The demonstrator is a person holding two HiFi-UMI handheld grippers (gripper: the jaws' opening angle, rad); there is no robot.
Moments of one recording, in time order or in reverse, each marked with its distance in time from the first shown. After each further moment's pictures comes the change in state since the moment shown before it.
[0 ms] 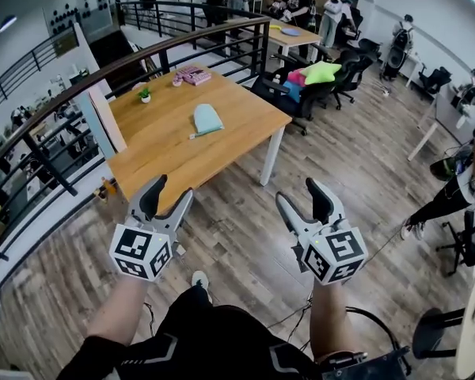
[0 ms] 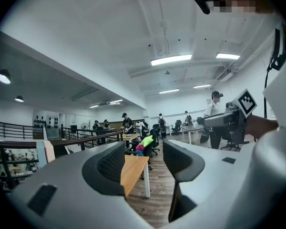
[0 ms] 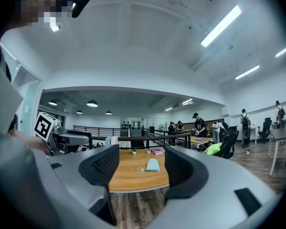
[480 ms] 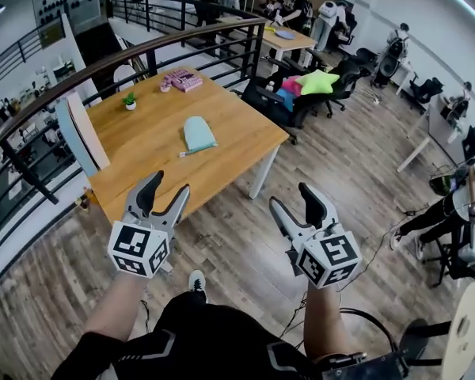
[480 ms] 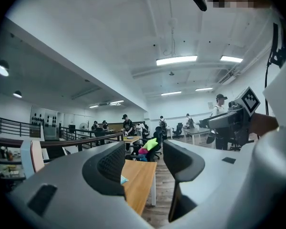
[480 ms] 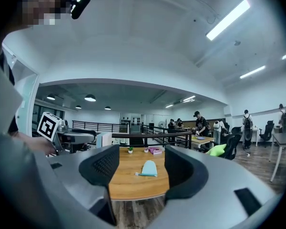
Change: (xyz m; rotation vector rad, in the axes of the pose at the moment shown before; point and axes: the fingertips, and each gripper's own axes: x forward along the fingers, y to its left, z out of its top) left arm 0.119 0.099 -0.005 -0.013 -0.033 -0.011; right arm 0.136 -0.035 0.002 -0.026 0.048 0.000
